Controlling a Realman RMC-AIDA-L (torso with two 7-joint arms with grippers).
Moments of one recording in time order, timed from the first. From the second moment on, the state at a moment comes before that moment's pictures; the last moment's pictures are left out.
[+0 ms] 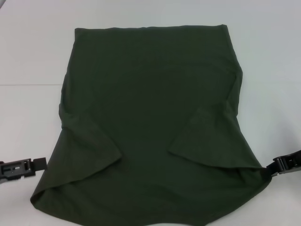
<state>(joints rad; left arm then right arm) -0.47 -1.98 0.17 0.82 2.38 1.88 -2.11 0.69 2.02 -0.75 -0.91 -2.67 -1.54 2.47</state>
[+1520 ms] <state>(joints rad) -0.58 -1.98 0.40 0.82 2.67 1.61 -2.57 0.69 2.01 -0.75 -0.90 -2.64 -1.53 2.45</state>
